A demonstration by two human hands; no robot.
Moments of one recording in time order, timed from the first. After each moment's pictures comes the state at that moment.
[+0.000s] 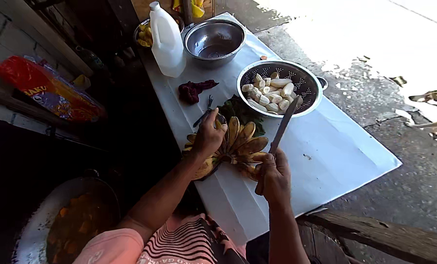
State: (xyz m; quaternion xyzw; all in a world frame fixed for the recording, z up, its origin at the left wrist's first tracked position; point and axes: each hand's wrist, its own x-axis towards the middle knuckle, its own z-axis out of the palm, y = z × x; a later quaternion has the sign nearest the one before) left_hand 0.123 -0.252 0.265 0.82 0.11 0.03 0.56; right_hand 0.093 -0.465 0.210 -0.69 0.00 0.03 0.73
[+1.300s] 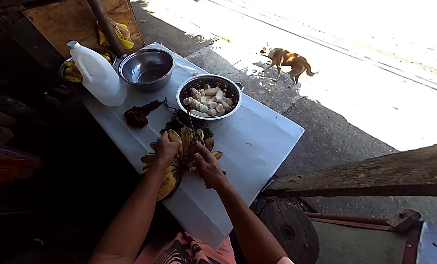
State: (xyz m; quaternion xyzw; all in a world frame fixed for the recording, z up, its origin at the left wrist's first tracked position) left_hand 0.174 -0.265 0.218 0.83 0.24 -0.06 0.50; right_hand 0.111 -0.441 0.202 -0.65 -0.05 0.17 0.74
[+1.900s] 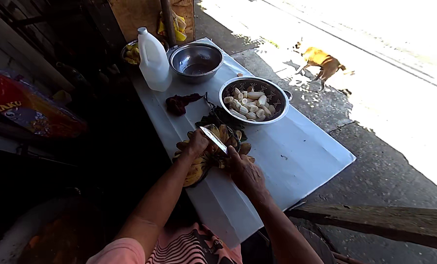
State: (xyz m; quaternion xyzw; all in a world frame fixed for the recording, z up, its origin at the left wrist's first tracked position) left_hand 0.164 -0.240 0.205 0.72 0.14 -0.07 0.68; right_hand 0.106 -0.445 0.220 -0.97 -0.18 0.06 0.16
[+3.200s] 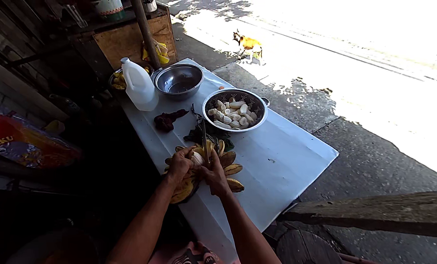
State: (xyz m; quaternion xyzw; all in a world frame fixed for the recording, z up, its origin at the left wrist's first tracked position) left_hand 0.120 -0.240 0.226 0.77 0.13 -0.04 0.62; right_hand 0.122 -0.398 0.176 -0.67 -0.07 0.13 0.72
